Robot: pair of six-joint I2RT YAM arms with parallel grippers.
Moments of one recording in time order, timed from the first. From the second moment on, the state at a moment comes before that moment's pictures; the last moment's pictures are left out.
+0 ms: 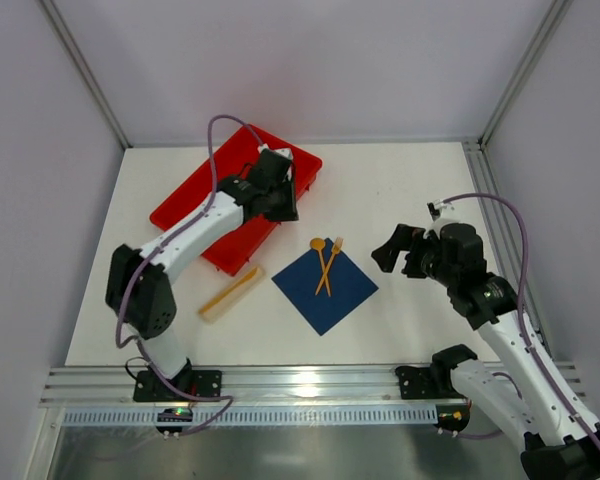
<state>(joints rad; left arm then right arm) -0.61 1.78 1.55 -0.63 0.00 -0.57 0.32 0.73 0.77 -0.55 -0.13 0.47</state>
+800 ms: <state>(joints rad) -0.60 1.56 1.16 -0.93 -0.22 -0.21 0.32 1.15 0.56 -0.12 -0.27 0.63</state>
